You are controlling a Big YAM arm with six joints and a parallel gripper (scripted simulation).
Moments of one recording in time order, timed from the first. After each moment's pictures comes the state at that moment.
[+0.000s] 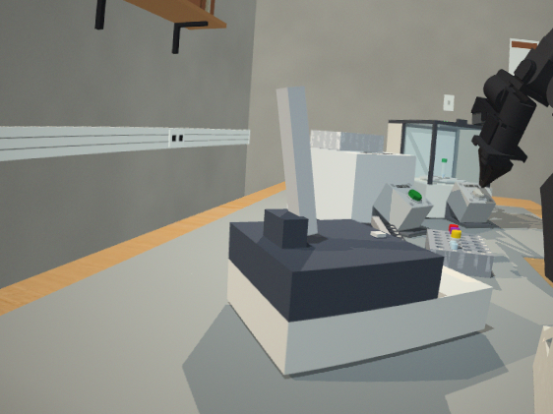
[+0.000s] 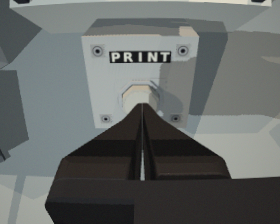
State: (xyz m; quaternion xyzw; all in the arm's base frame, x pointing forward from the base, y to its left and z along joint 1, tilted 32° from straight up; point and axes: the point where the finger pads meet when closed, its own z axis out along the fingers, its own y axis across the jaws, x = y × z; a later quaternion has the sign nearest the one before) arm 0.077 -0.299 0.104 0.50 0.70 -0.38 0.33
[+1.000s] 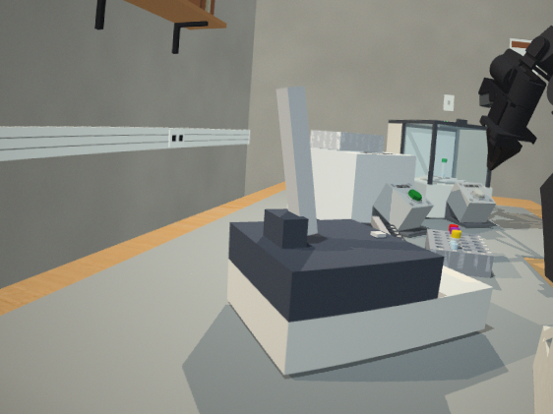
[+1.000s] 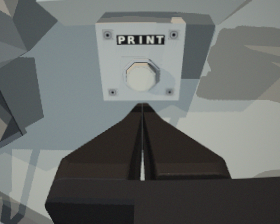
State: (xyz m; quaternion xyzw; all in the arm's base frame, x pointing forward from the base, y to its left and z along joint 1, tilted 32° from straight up) arm 0.073 -0.263 0.126 0.50 0.70 -0.38 0.34
